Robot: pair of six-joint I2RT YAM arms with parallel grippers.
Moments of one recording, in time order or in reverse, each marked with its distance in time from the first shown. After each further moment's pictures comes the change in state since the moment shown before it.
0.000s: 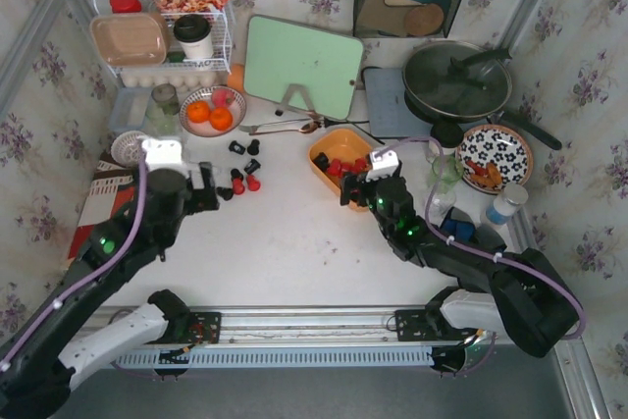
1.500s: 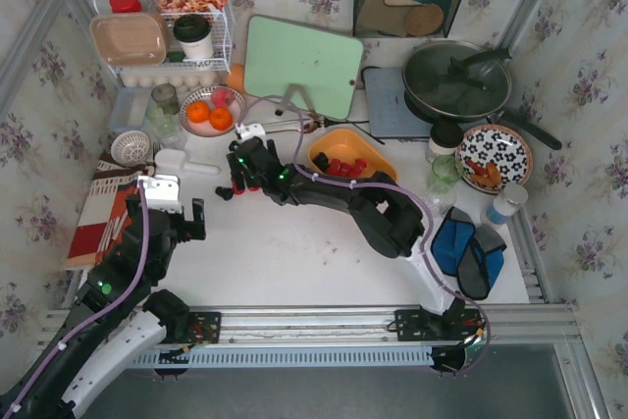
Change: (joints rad) left arm 0.077 -0.383 -0.385 0.098 0.019 0.216; right arm 0.300 0.982 1.191 -0.570 0.019 0.183
